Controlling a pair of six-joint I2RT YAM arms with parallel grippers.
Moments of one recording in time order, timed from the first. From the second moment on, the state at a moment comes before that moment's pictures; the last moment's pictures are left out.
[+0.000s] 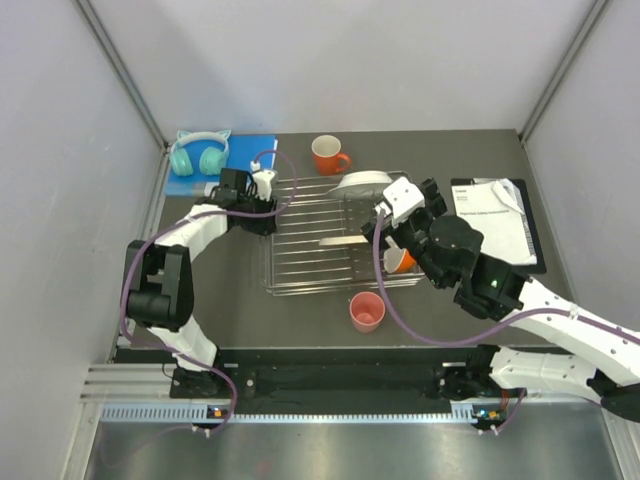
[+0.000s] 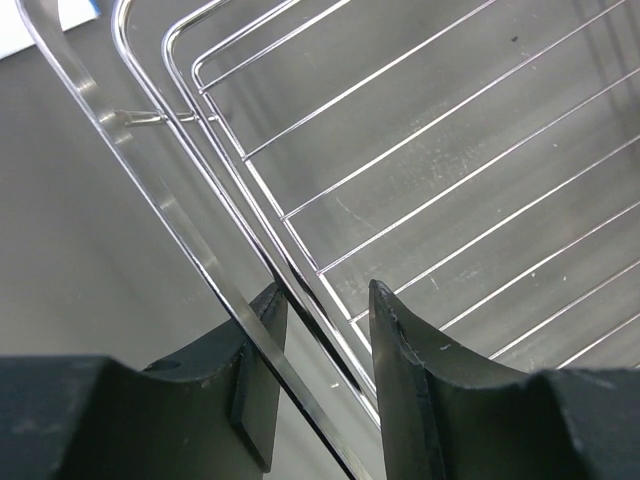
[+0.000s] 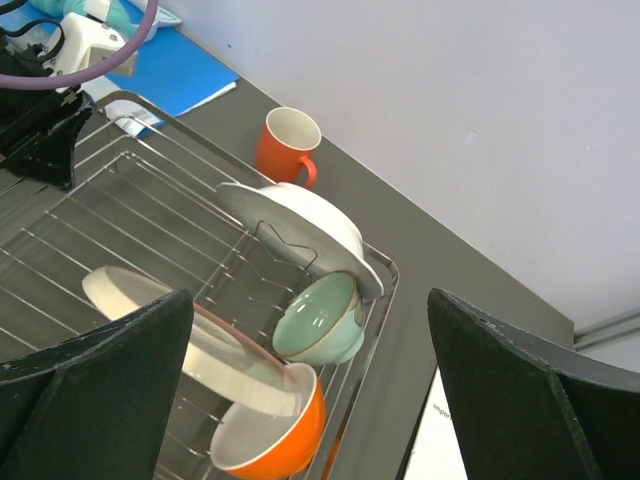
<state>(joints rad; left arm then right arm) -0.17 1.69 1.12 -0.35 0.33 0.13 1.03 0.96 1.03 -0.16 0.58 -0.36</state>
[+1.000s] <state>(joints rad) -0.26 1.60 1.18 -0.49 0.23 0.23 0.95 1.05 1.03 -0.16 0.52 -0.29</state>
